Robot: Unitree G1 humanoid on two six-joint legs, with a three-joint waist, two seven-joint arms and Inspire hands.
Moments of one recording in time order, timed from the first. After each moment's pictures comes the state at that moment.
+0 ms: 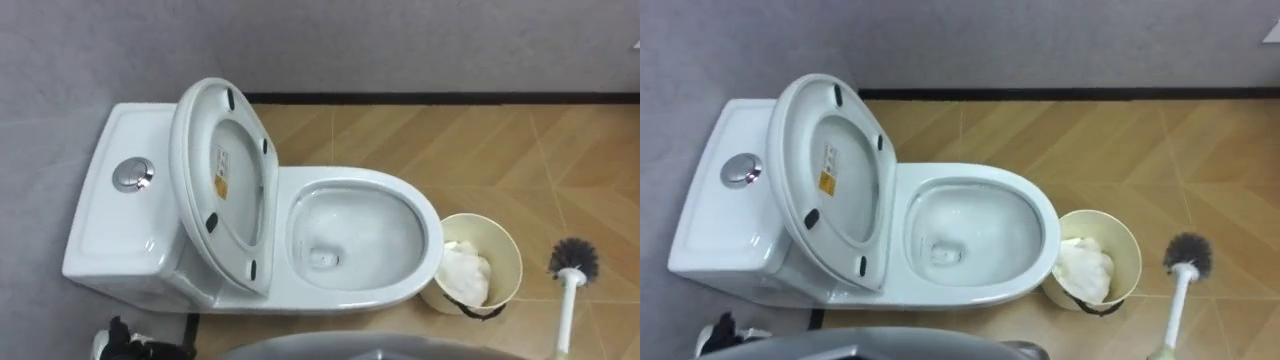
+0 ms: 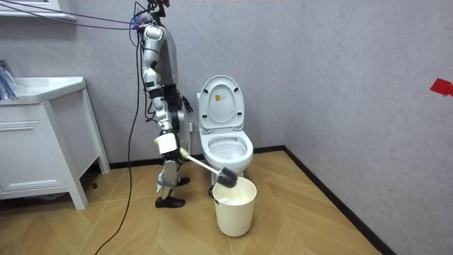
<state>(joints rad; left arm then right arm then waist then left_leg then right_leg) 0.24 0.18 0.21 0.97 0.23 0.03 0.24 0.31 -0.23 -0.21 1.09 0.03 -0.02 -0.40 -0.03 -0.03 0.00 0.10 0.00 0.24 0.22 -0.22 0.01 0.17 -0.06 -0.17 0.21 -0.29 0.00</state>
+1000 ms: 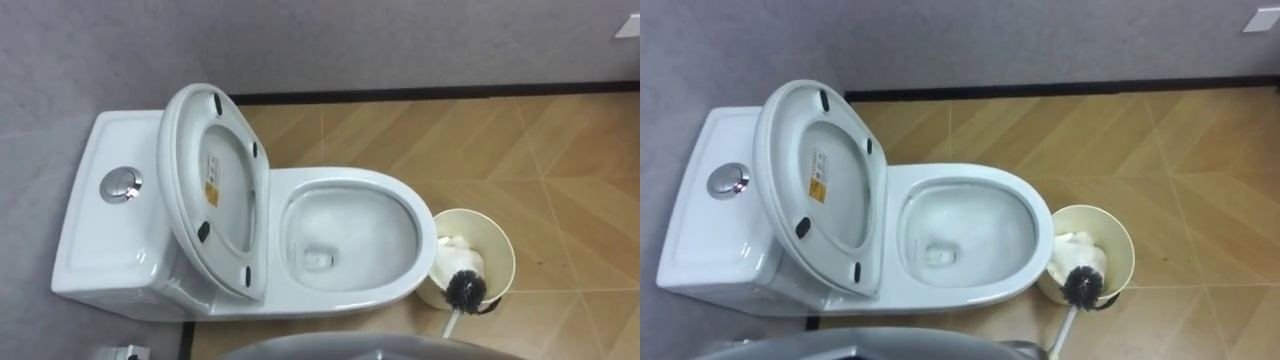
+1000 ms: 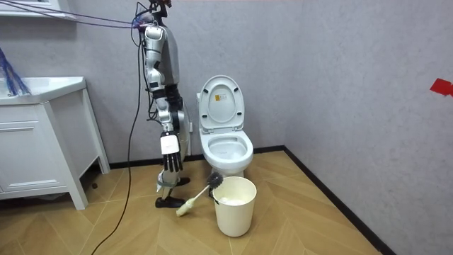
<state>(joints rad) 0.26 0.17 0.18 1.06 0.35 0.14 0.20 0.23 -0.21 -0.15 1.17 -0.16 0.11 -0.22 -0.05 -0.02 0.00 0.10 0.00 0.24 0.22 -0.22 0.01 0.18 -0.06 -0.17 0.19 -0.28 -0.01</state>
